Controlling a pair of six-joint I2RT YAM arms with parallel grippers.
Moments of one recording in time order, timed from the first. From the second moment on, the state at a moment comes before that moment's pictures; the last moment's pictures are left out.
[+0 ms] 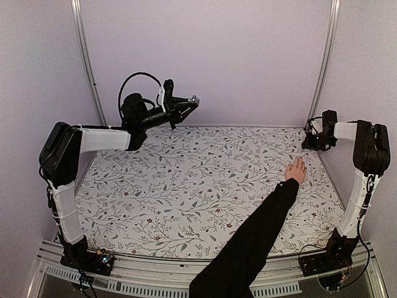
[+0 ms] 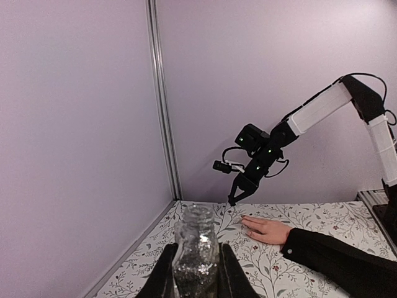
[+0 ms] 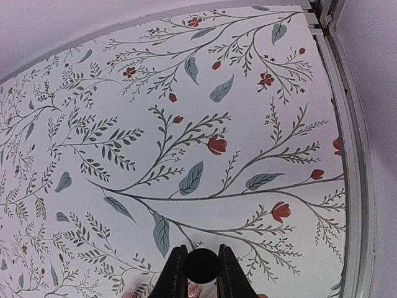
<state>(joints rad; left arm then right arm) -0.48 1.97 1.36 0.90 0.74 -0.08 -0.18 2.03 1.46 -0.35 -0.29 -0.04</state>
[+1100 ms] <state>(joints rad) -0.48 1.97 1.36 0.92 0.74 -0.09 -0.18 1.97 1.39 -0.35 -0.30 -0.05</state>
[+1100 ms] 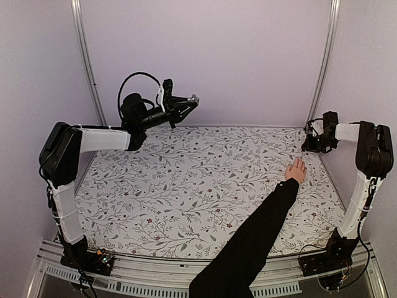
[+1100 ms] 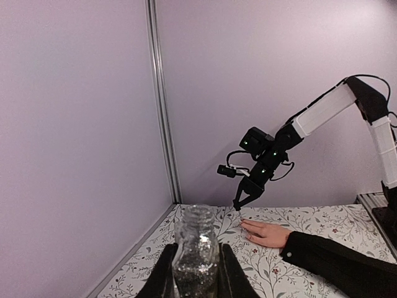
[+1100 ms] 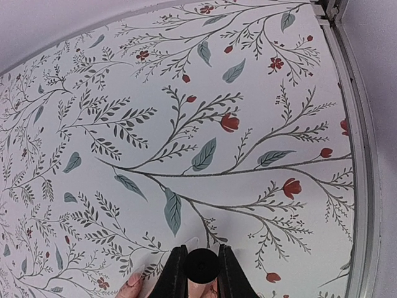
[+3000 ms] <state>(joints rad) -0.48 1.97 1.36 0.92 0.74 -0.10 -0.18 1.97 1.38 -0.35 -0.30 -0.06</state>
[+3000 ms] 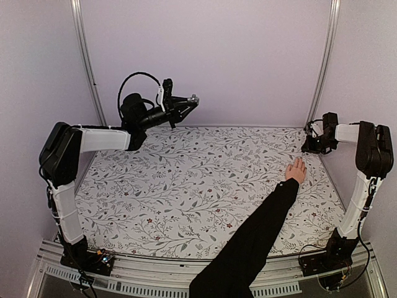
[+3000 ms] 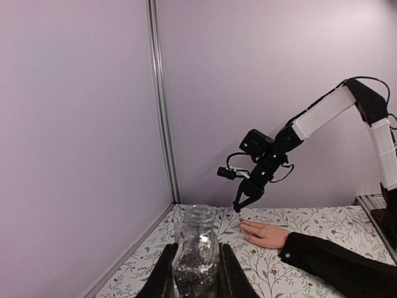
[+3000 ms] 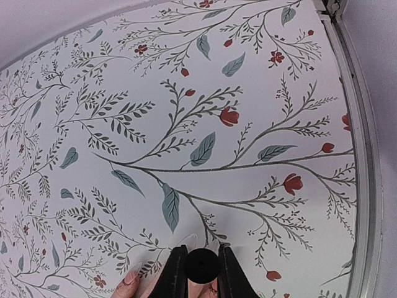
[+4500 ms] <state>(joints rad) -0.48 1.97 1.36 0.92 0.74 -0.10 -0.18 1.97 1.37 -0.35 -0.28 -0.06</state>
